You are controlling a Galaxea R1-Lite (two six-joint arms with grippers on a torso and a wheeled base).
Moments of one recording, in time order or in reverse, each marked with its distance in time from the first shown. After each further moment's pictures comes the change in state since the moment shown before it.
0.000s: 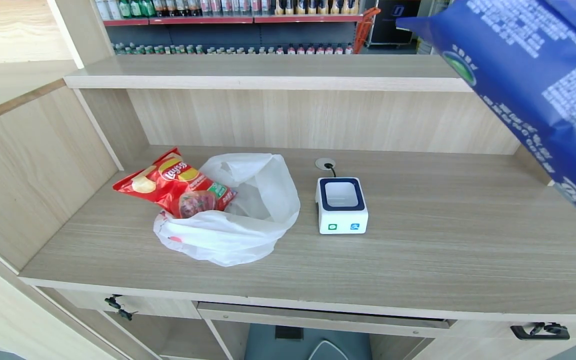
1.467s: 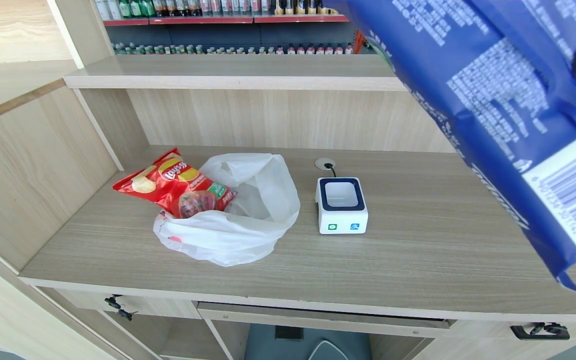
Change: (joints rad) left arm 0.000 0.000 0.000 0.000 0.000 0.000; right arm 0.091 0.054 0.084 -0.188 -0.011 -0.084
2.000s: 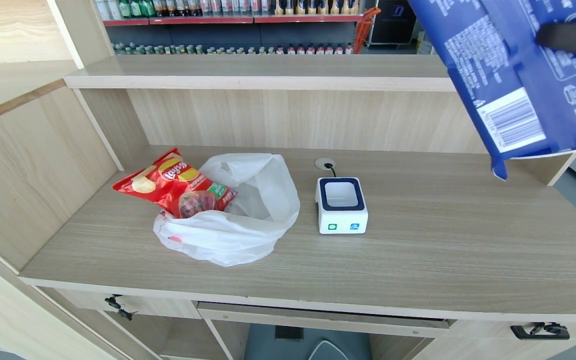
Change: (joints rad) left arm 0.000 0.000 0.000 0.000 0.000 0.000; right arm -0.185 -0.038 0.196 -0.372 -0.016 -0.340
